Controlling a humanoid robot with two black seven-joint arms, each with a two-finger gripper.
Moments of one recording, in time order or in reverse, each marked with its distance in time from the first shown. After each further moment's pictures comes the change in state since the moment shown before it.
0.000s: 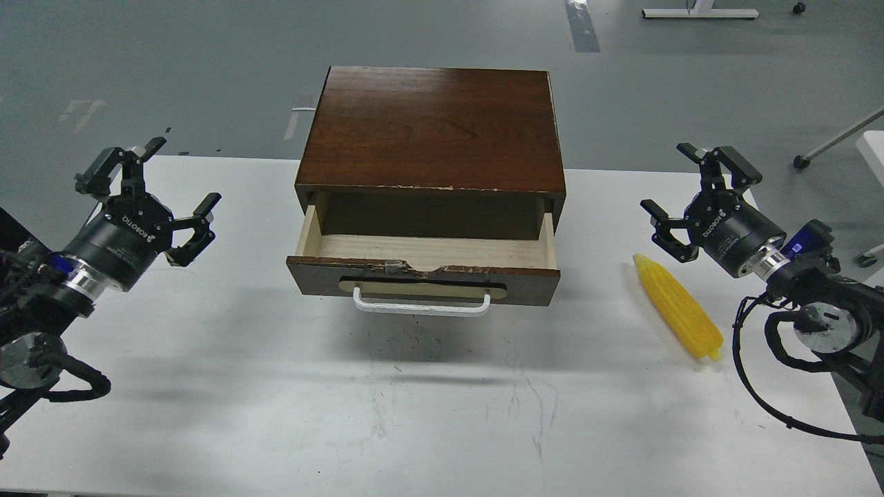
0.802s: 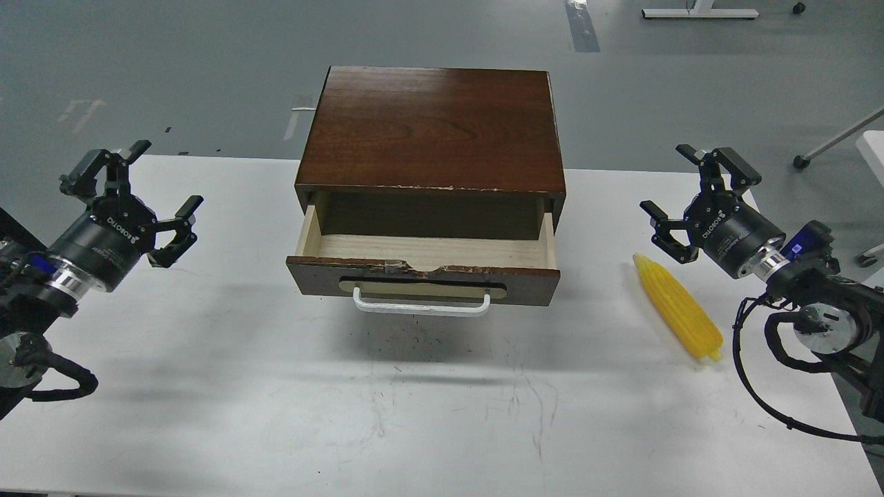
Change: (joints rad) left arm -0.012 0.010 0.000 0.069 0.038 0.000 0.000; right arm 0.001 0.000 -0.004 0.000 -0.002 0.000 0.000
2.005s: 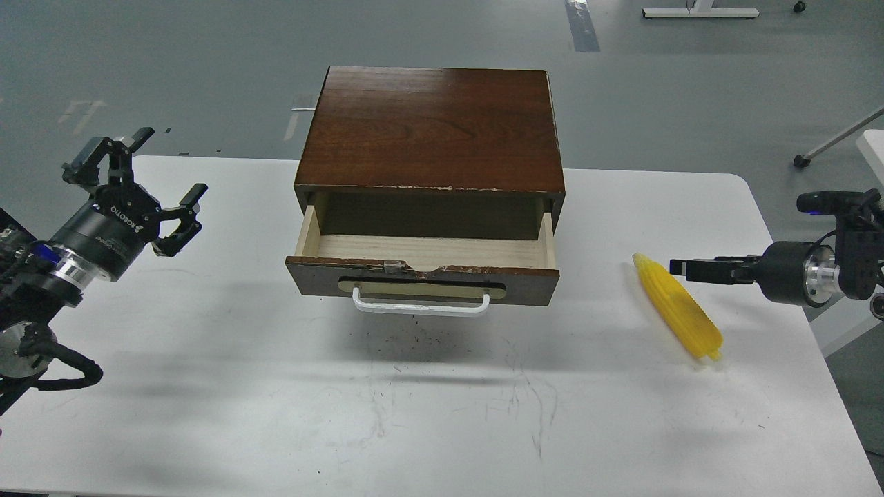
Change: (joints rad) left arm -0.022 -0.008 -0.012 -0.010 0.005 0.000 0.000; right arm 0.265 -0.217 -0.395 0.089 -1.340 -0.243 0.000
